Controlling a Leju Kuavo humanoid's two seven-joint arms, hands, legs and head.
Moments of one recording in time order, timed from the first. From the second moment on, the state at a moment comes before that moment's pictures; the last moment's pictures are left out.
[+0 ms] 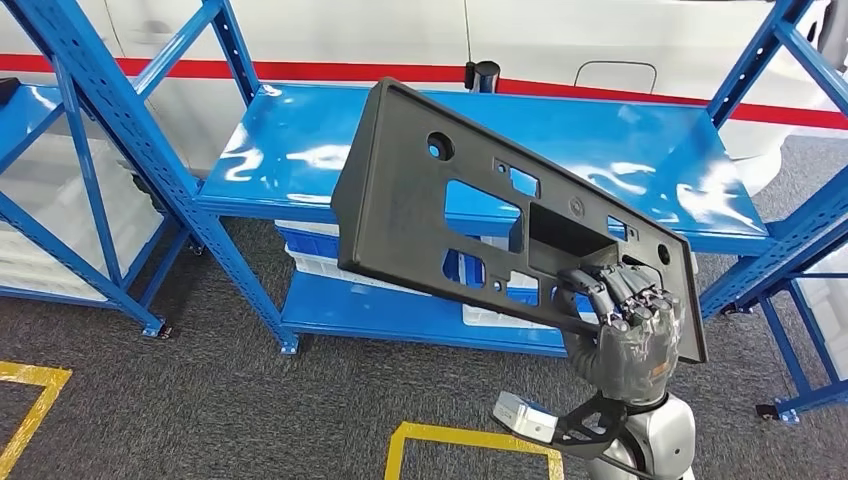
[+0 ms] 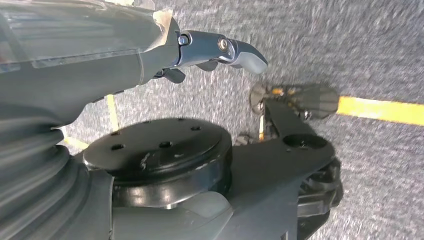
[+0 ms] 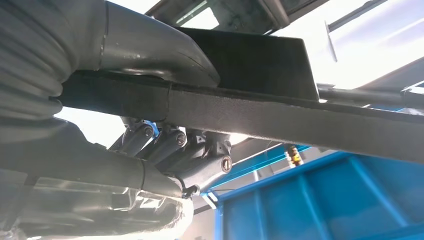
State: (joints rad) left arm -0.04 -0.16 0.25 -0.18 -0.19 -0.09 -0.08; right arm -0.04 -0.03 0.22 -1.74 1.22 -0.67 -0.46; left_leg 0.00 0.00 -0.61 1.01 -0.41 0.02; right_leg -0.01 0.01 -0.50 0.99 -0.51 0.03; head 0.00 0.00
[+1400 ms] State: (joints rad) left arm -0.05 -0.15 0.27 -0.18 -0.17 -0.10 -0.03; right arm -0.12 -0.04 0.26 -1.64 1.17 -0.67 -0.50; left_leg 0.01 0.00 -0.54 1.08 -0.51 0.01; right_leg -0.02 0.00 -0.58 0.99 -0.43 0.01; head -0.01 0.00
